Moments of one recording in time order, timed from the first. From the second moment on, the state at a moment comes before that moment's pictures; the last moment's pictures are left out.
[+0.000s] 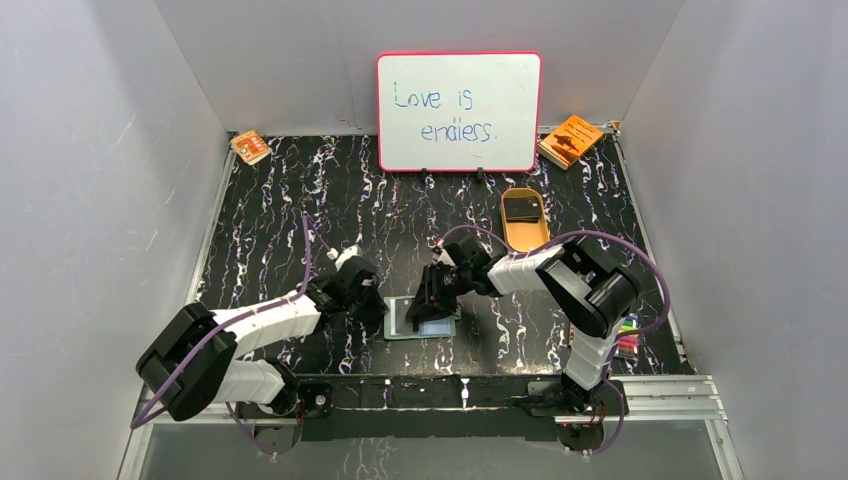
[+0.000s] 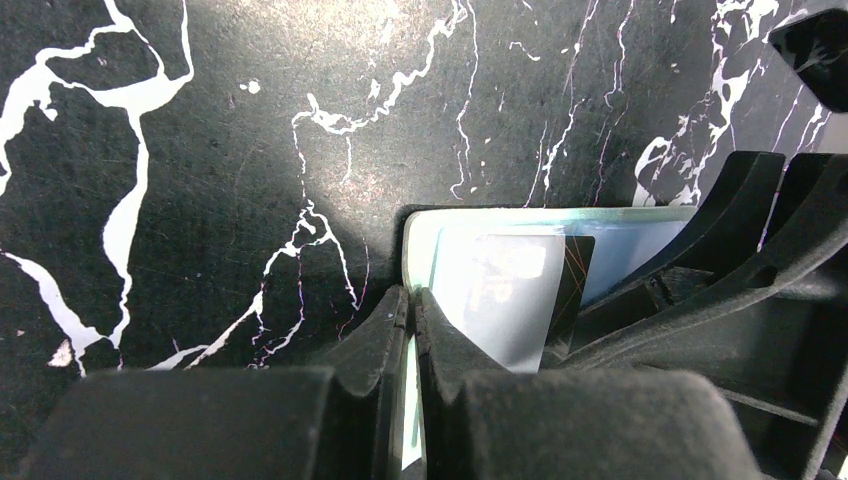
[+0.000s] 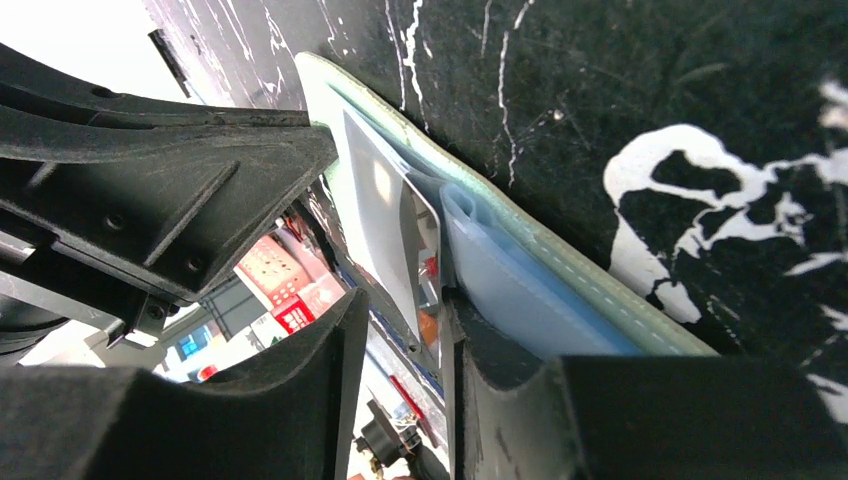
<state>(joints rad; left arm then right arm) -0.74 1.28 0.49 -0.15 -0.11 -0.99 0.77 1.81 0.79 0.12 -0.69 1.02</state>
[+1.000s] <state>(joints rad) -0.74 1.28 0.48 -0.14 -0.10 -0.99 0.81 1.84 0.92 -0.05 -0.64 0.92</state>
